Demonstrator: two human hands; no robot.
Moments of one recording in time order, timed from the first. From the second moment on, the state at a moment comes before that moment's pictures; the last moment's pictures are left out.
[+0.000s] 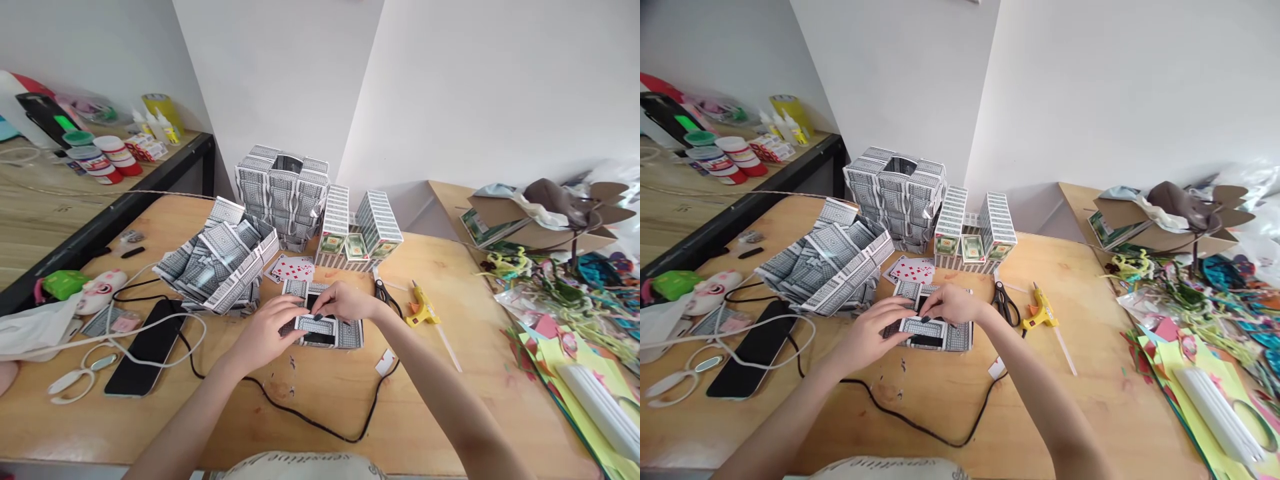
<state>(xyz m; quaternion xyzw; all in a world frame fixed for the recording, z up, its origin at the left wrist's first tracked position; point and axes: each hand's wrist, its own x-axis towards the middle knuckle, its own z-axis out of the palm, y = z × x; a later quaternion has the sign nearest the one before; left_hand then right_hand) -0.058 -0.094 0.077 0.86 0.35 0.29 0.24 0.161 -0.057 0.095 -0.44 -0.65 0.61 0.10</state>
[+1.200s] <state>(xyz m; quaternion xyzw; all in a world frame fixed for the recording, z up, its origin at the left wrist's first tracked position) -0.051 -0.100 0.087 0.83 0.39 0.27 0.29 0.159 -0.054 0.093 -0.45 -0.67 0.59 0.08</state>
